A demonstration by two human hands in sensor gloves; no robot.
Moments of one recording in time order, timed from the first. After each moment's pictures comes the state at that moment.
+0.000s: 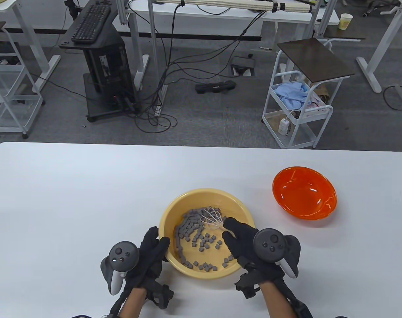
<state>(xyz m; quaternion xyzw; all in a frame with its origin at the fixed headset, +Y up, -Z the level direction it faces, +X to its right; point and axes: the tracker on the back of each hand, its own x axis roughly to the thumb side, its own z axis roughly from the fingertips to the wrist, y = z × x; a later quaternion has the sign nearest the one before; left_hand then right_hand) -0.188 -0.770 -0.283 0.01 -0.01 0.49 0.87 0.134 -0.679 -0.296 0.13 -0.05 0.92 0.36</state>
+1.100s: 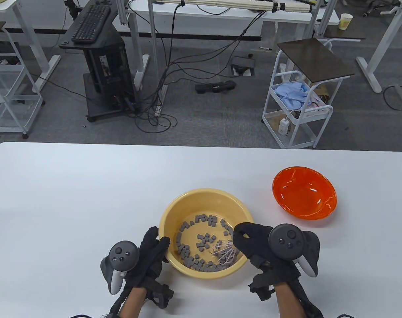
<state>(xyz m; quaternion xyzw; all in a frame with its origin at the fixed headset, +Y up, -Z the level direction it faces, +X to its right) -0.189 -0.770 -0.283 0.01 0.00 0.49 0.87 0.158 -0.633 -0.282 0.13 -0.06 0.94 0.32</state>
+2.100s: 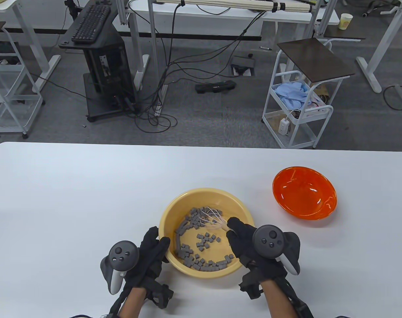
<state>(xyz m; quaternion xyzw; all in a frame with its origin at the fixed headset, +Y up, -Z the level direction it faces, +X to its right) -0.189 -0.770 -0.284 0.00 -0.01 0.49 0.87 0.140 -0.679 -0.300 0.12 -0.02 0.94 0.32</state>
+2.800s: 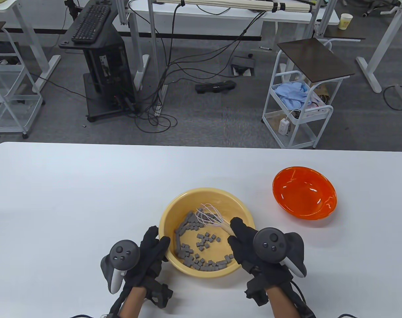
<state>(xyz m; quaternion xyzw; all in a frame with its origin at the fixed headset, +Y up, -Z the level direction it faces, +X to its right) -0.190 -0.770 -0.284 0.00 0.00 0.47 0.88 0.147 -0.648 -0.275 0.15 -0.03 0.94 0.30</state>
